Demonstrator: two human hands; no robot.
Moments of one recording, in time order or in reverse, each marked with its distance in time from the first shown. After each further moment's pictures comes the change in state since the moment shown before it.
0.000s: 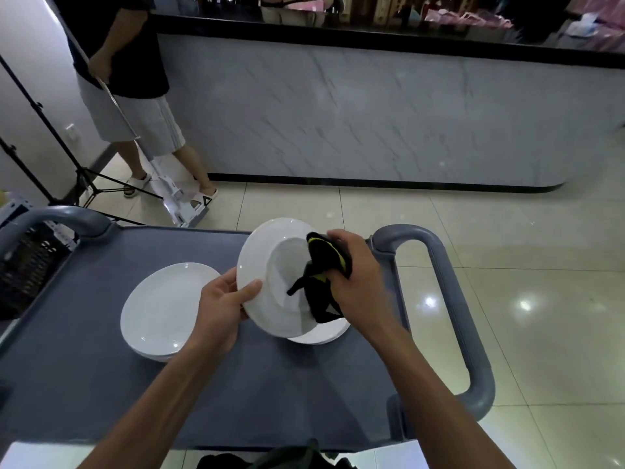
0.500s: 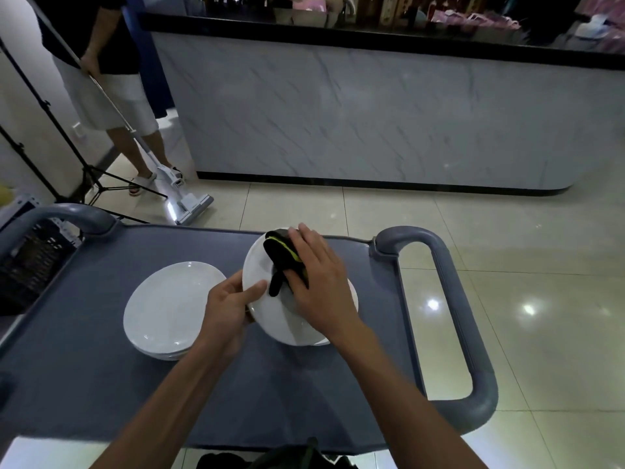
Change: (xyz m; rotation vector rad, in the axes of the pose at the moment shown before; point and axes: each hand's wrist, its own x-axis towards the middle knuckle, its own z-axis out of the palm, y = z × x) left_hand 0.002 -0.010 0.003 -0.001 0.008 -0.022; right_hand 0.004 -0.002 0.051 -0.381 -0.066 -0.204
